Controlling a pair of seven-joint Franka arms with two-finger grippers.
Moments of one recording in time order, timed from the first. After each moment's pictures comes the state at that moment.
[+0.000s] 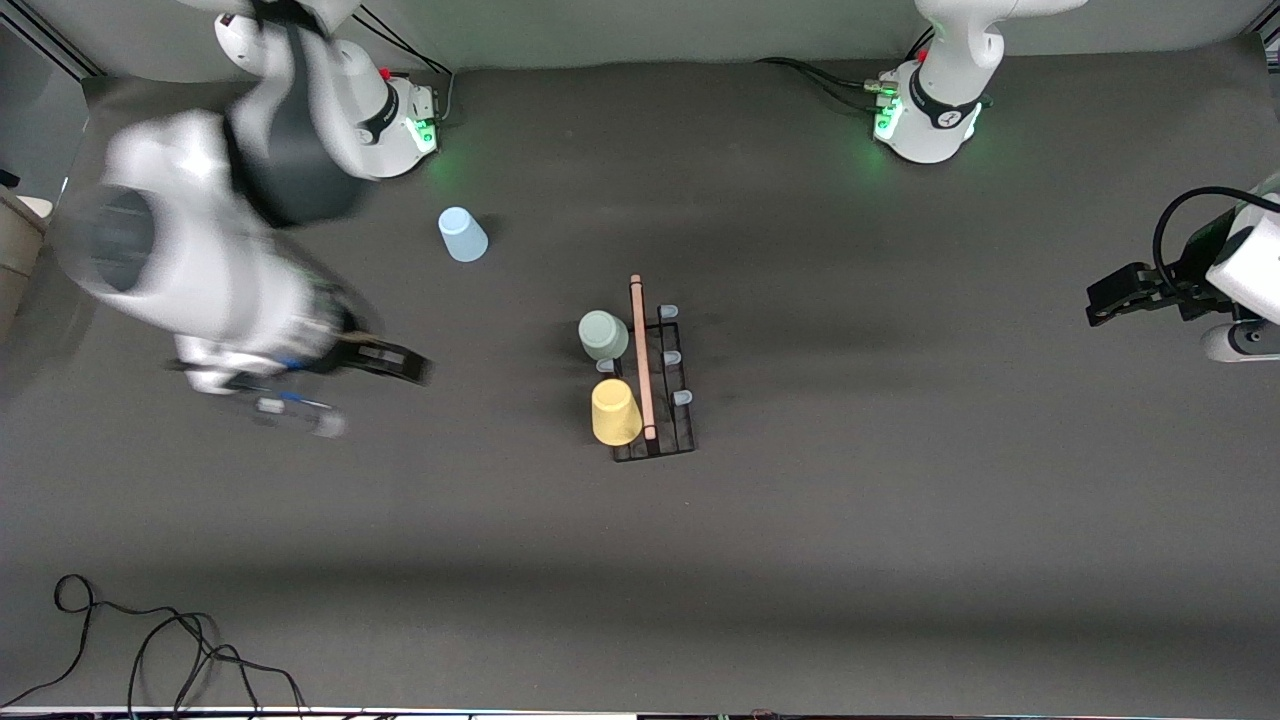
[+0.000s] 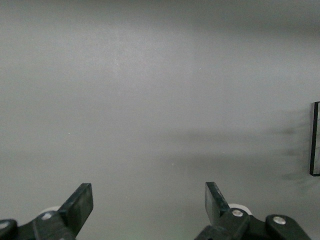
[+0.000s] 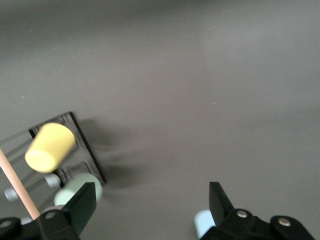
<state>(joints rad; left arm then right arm) 0.05 0.07 -0.09 -1.56 0.02 1.60 -0.08 0.92 0.31 -0.83 -1.49 0.32 1.60 0.32</state>
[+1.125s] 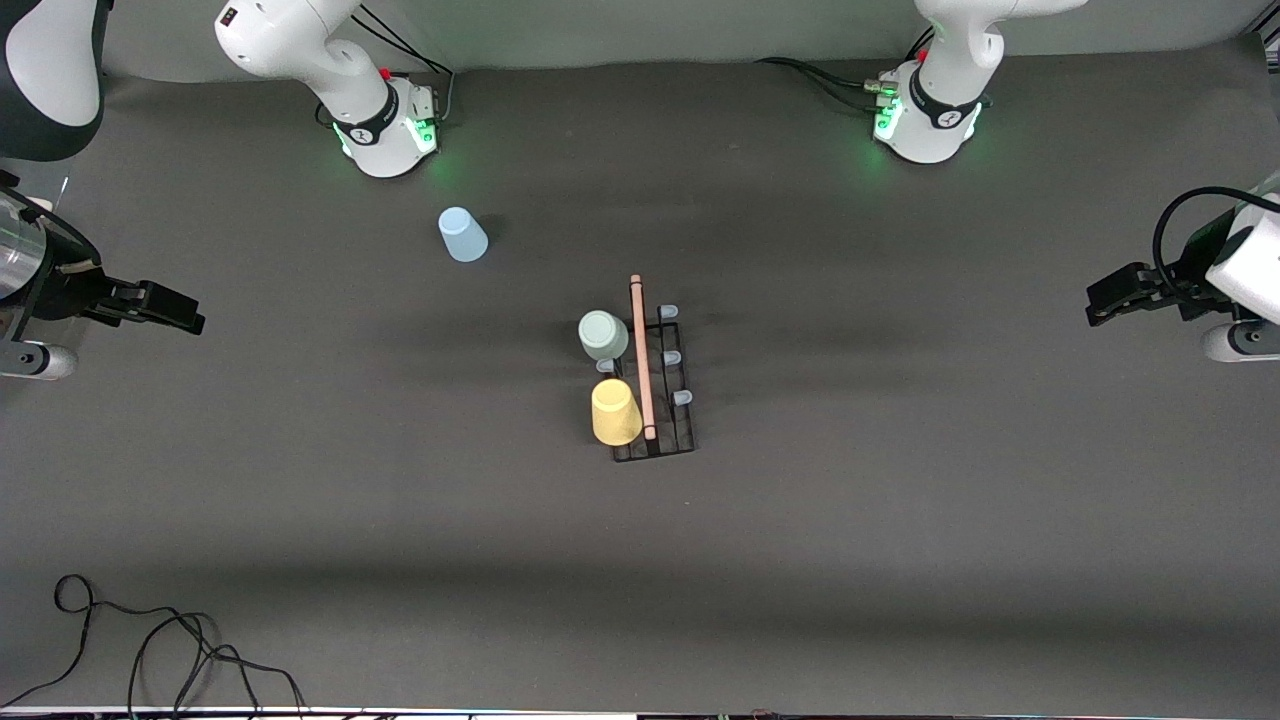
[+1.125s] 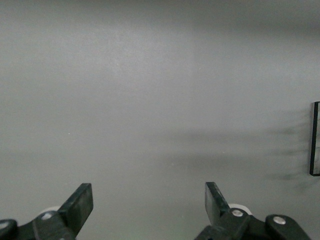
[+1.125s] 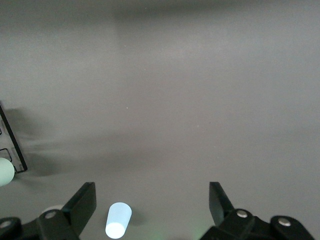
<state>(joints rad) 0.05 0.07 -0.09 -1.56 0.02 1.60 -0.08 0.93 0.18 -1.02 -1.50 0.11 1.52 0.05</state>
